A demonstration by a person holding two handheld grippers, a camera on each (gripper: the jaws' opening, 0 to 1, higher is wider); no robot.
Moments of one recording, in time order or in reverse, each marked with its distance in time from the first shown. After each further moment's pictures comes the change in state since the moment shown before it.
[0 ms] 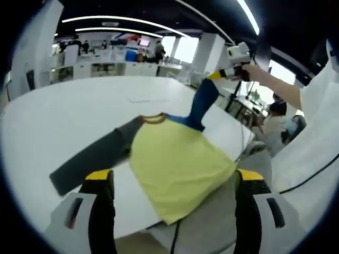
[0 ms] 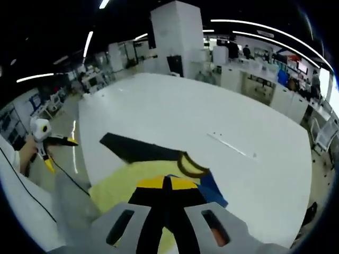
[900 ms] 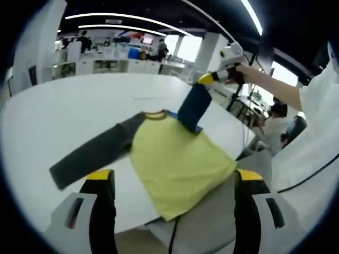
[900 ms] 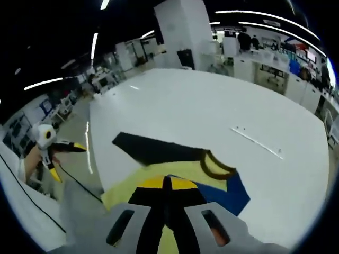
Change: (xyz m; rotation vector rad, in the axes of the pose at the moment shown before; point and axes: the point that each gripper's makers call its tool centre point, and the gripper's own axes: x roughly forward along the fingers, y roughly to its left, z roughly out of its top) left arm -0.003 0.001 -0.008 -0.024 0.010 0.010; right arm 0.049 0.034 0.000 0.066 0.020 0.113
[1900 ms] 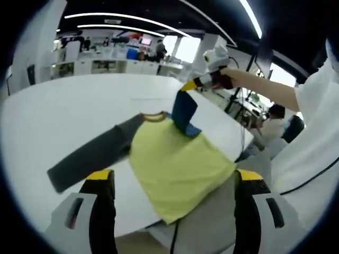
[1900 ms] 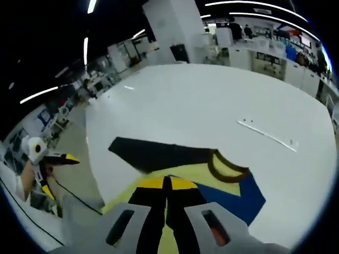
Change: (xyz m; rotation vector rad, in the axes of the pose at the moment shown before) left arm 0.004 0.004 0.005 -0.004 -0.008 -0.028; right arm 0.057 -0.005 0.003 0.103 0.027 -0.013
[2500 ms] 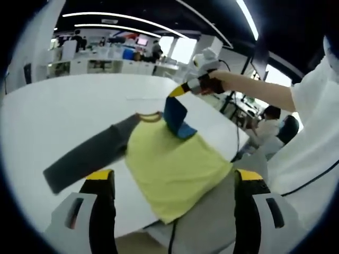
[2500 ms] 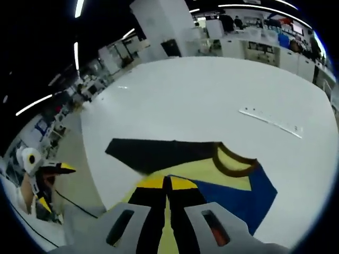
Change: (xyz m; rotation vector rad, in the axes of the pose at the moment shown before) left arm -0.003 0.000 -0.002 -0.003 -0.005 -0.041; right arm 0.030 0.007 -0.013 0.084 0.033 -0.016
